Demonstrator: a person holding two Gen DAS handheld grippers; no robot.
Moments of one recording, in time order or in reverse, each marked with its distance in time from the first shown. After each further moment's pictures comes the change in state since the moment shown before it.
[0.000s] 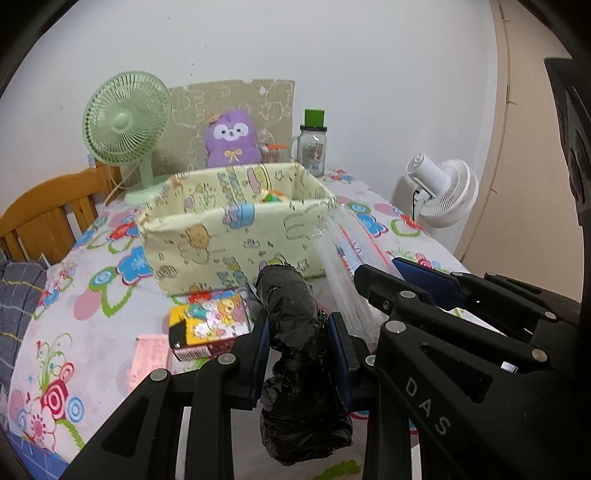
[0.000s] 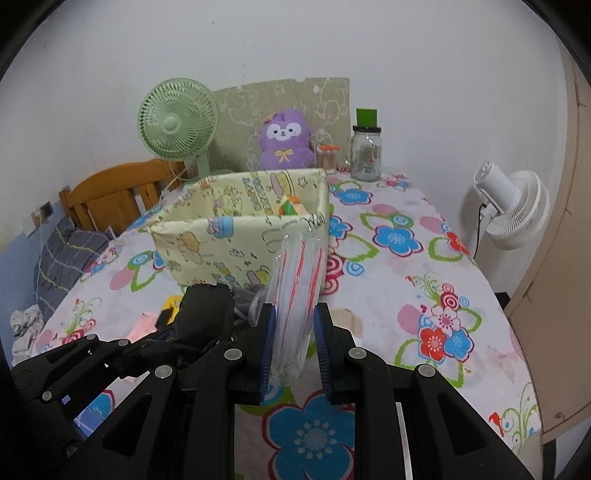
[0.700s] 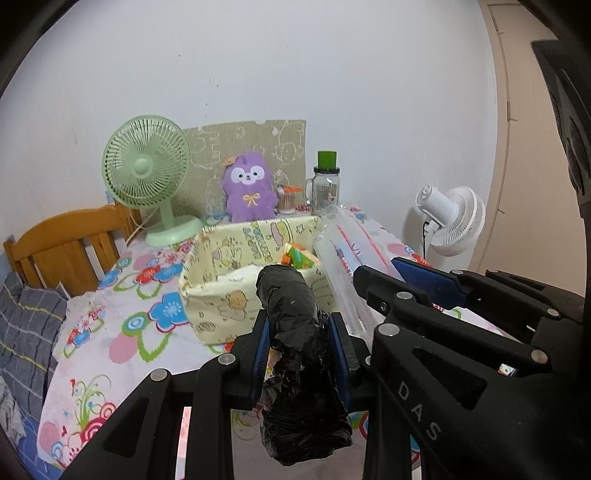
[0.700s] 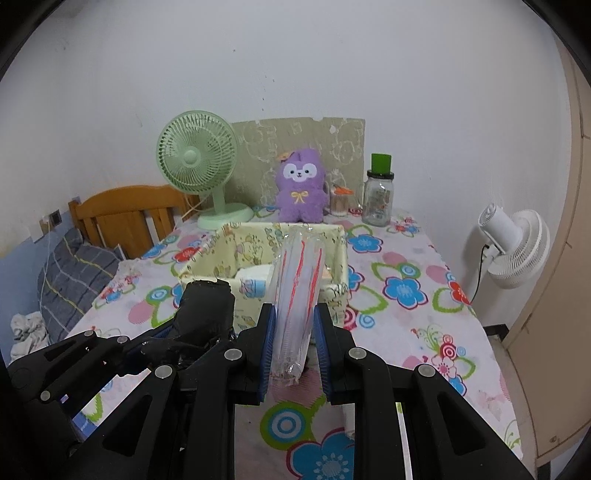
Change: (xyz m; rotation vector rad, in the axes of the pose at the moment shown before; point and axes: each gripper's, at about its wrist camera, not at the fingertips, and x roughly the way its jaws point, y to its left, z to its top) left arm -0.034 0.015 0.034 0.028 -0.115 0.052; right arm -0.026 0.026 0.041 -0.049 -0.104 0.007
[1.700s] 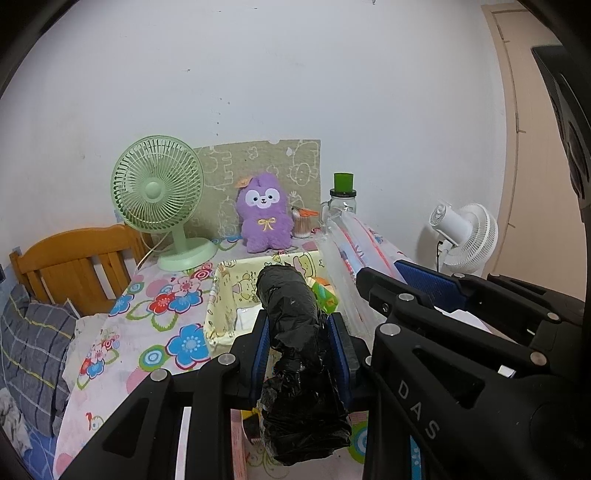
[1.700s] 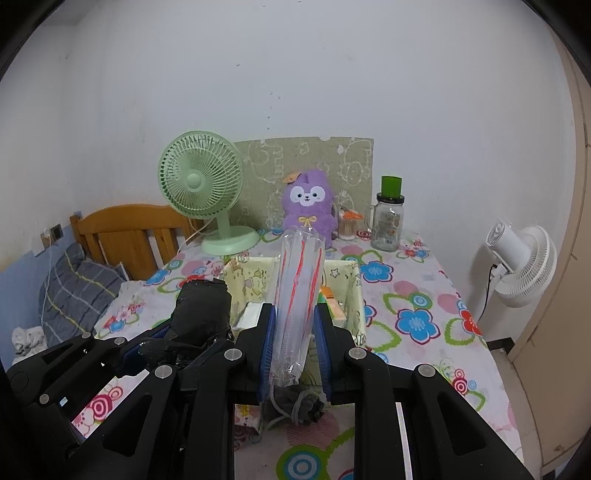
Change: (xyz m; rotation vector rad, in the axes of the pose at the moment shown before) left arm 0.009 0.021 0.030 0.002 -0.051 0.033; right arm 0.016 0.013 0.034 0.005 -0.055 0.011
